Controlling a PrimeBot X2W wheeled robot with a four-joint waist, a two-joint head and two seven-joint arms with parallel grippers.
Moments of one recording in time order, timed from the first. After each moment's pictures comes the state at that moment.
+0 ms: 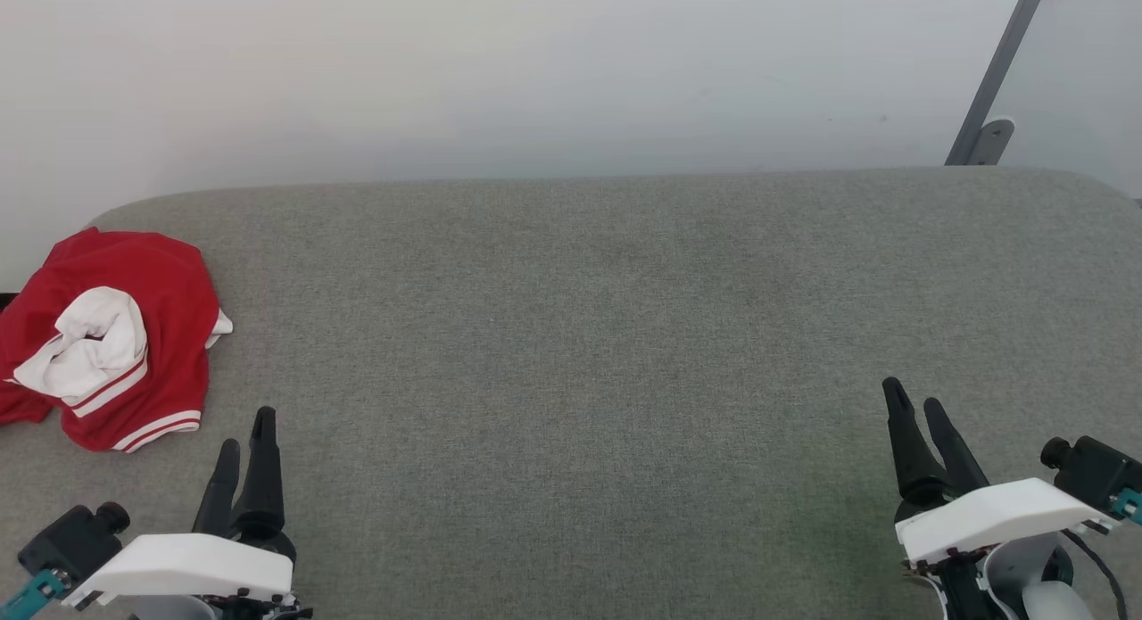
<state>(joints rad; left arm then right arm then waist) 0.01 0.17 0.00 0.13 -0.97 -0.02 -0.08 -0.09 -0.09 -0.01 0.29 0.84 0.13 -0.06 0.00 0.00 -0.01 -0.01</state>
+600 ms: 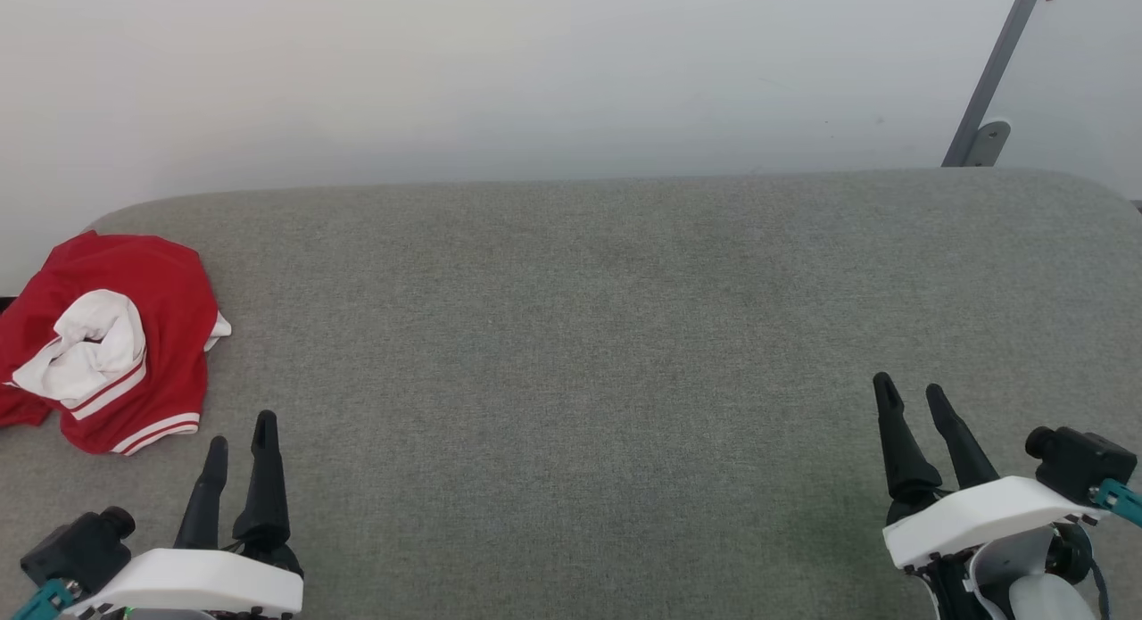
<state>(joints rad) 0.03 0.15 0.03 0.12 -0.76 -0.07 -0.13 -0.09 -0.11 0.01 0.27 0.63 0.13 -0.11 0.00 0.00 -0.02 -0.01</state>
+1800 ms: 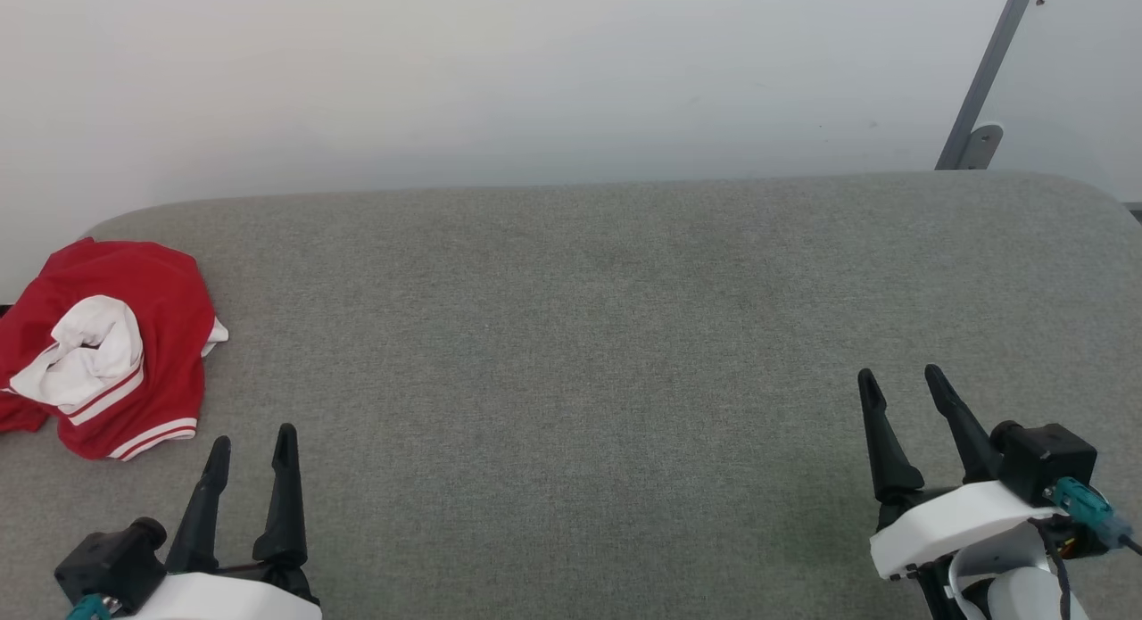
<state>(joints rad) 0.07 0.15 0.02 0.10 -0.47 -0.12 -0.22 -0.10 -0.12 0.03 0.26 0.30 0.13 -0.19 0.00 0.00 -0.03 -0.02</state>
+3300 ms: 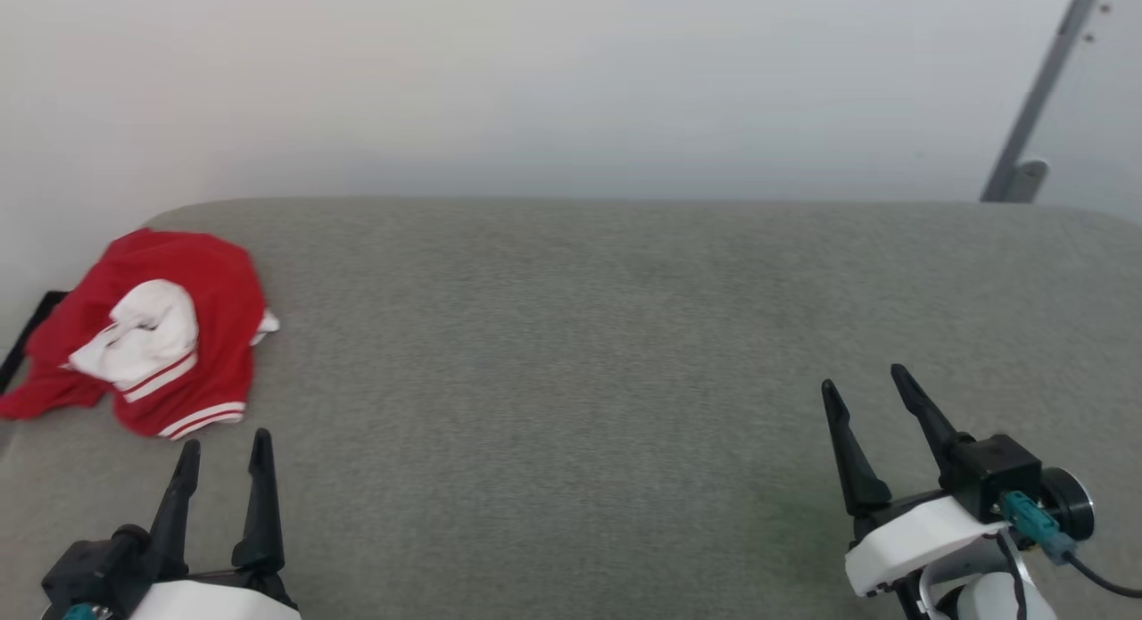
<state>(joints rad) 0.07 0.16 0.06 0.11 -0.36 -0.12 -0.26 -0.09 -0.12 0.07 0.25 0.13 0.13 -0.24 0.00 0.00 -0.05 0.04</state>
